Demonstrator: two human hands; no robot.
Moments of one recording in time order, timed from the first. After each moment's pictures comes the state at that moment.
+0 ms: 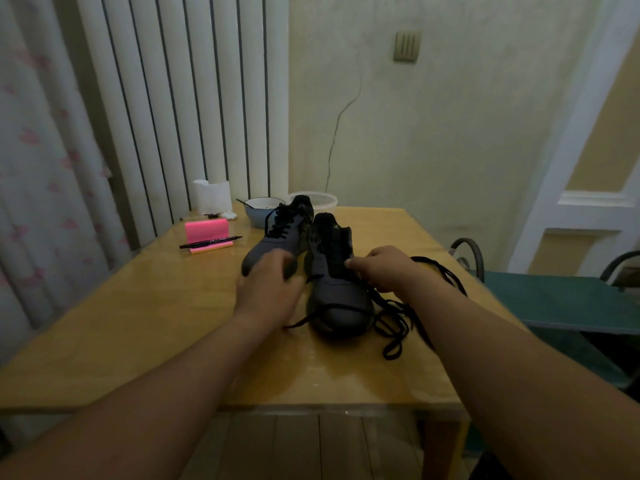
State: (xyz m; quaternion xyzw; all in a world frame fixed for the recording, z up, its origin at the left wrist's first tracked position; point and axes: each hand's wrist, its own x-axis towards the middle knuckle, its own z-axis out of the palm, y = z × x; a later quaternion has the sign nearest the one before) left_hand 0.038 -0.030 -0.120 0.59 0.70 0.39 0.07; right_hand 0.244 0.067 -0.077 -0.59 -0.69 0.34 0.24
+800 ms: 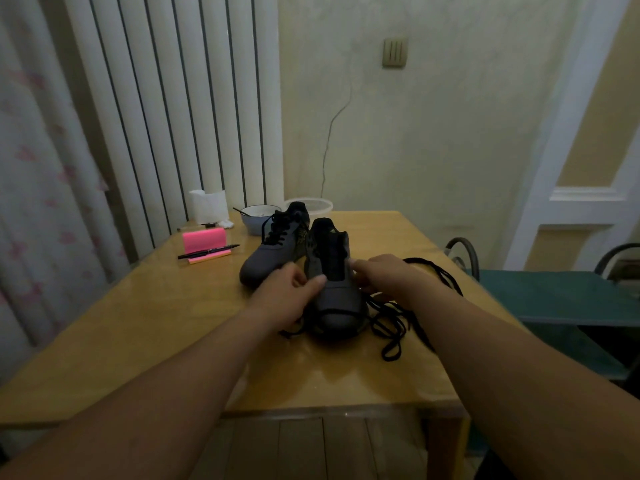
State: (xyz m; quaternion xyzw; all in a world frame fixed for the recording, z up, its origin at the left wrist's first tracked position) left_hand 0.049 -0.021 -0.113 0.60 0.67 0.35 0.24; right_hand 0.252 0.060 -0.082 -0.57 -0.67 0.40 0.25
